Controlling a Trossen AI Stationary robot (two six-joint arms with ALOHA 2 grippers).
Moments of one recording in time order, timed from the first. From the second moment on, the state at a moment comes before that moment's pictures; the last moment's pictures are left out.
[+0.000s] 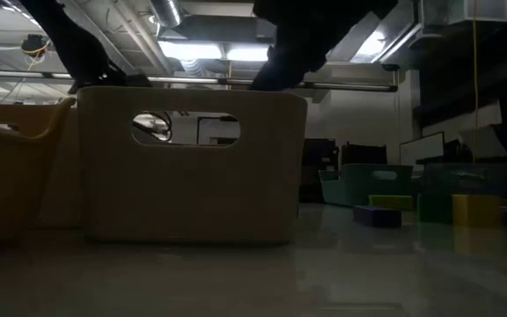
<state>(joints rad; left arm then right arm) 0.83 1.40 0.63 -0.35 -0.24 -0.10 0.08 1.72 1.28 -0.32 -0.03 -0.06</state>
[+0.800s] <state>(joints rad) 0.86 1.49 0.64 -0.30 -0.16 -0.10 0.08 1.68 1.28 -0.42 -0.03 -0.05</state>
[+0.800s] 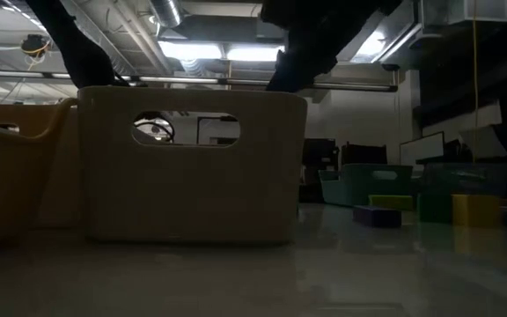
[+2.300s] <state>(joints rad) -0.12 1.35 0.80 0.01 0.06 -0.32 0.08 0.81 0.46 -0.23 0.23 0.26</state>
